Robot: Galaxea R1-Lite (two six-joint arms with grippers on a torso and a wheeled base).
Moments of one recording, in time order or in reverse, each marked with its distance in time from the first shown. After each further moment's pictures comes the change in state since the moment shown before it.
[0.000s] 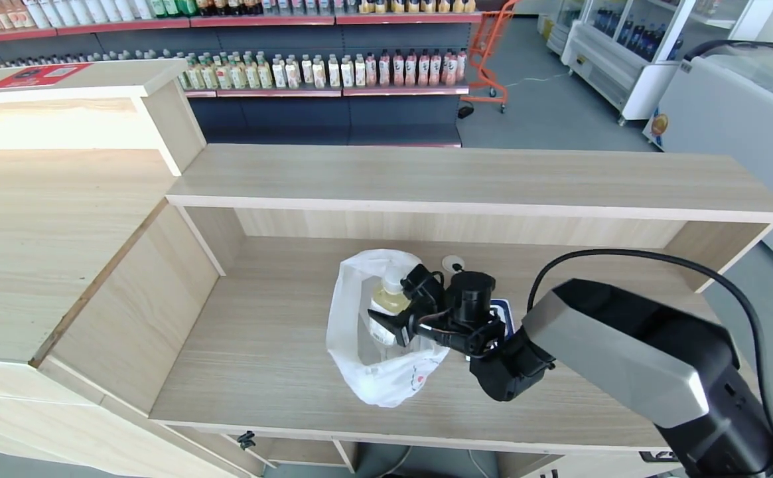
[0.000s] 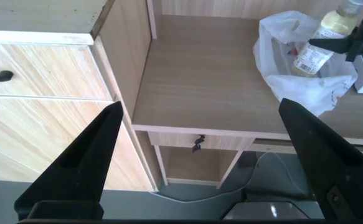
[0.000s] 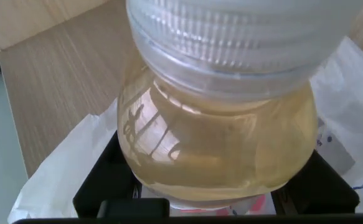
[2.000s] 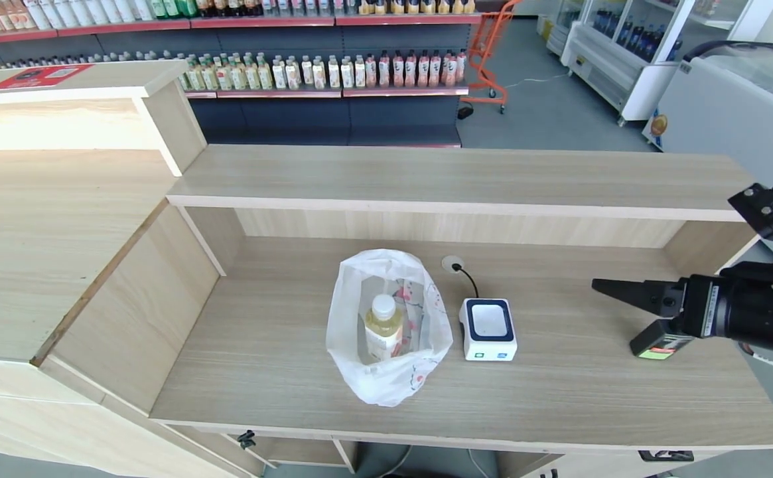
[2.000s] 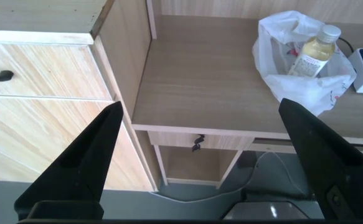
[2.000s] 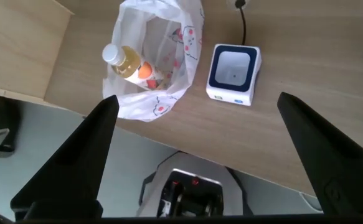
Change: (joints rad) left arm 0.000 0.000 0.000 0.000 0.000 0.000; right arm -0.380 -1.299 0.719 0.839 -0.085 0.390
